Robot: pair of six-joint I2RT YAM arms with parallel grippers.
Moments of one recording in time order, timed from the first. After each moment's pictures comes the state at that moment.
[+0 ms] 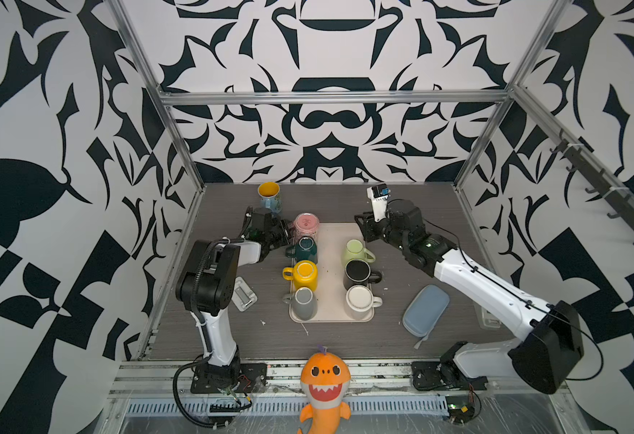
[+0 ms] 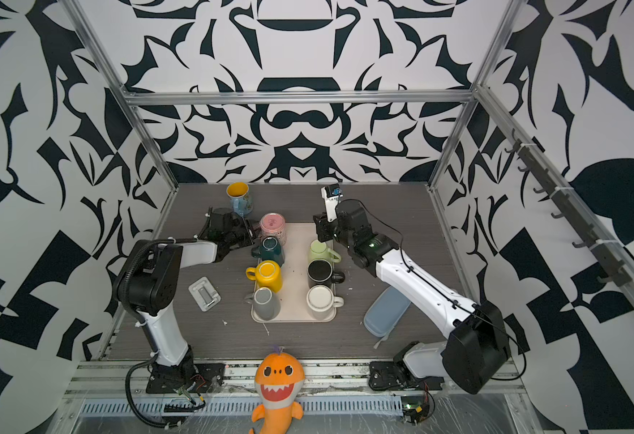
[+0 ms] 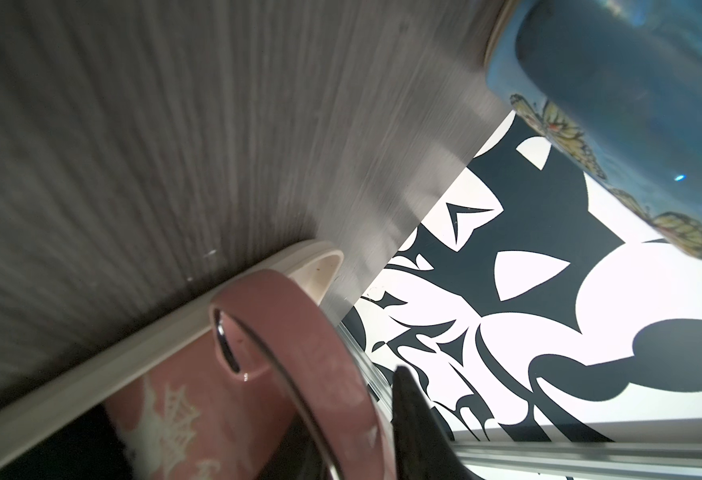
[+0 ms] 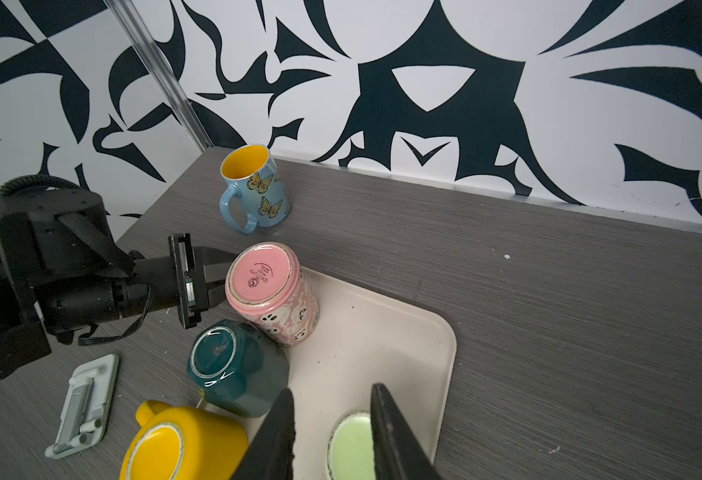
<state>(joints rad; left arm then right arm) -0.24 1.88 0.96 0.38 0.32 -2.08 0.58 1.34 1.10 -0.17 0.00 0.24</state>
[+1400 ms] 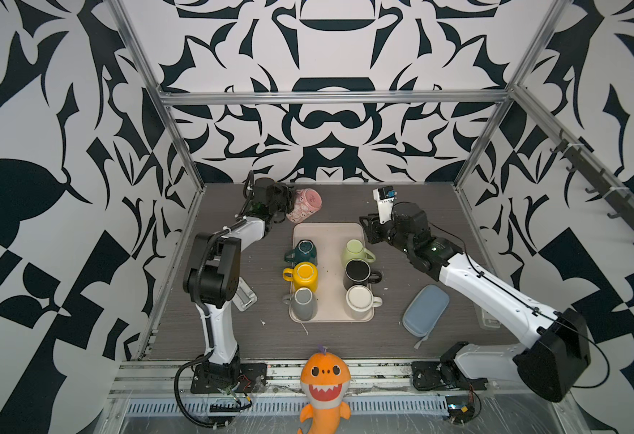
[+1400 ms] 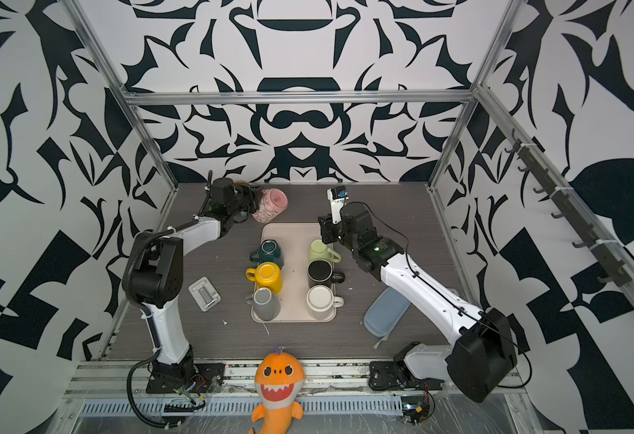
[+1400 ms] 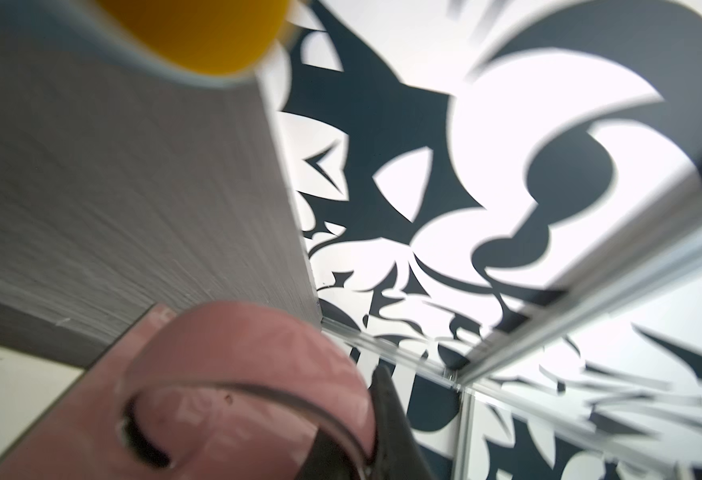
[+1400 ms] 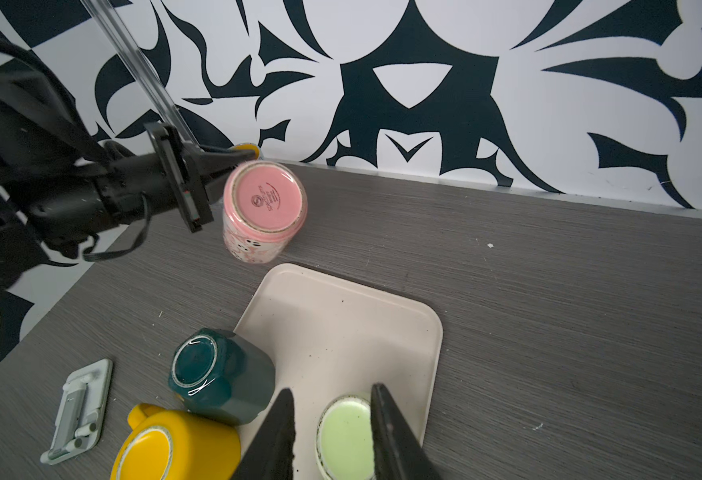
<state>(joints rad) -0.25 1.90 1.33 0.34 0.31 -1.62 0.56 1.29 1.06 -0.18 0.02 0.26</state>
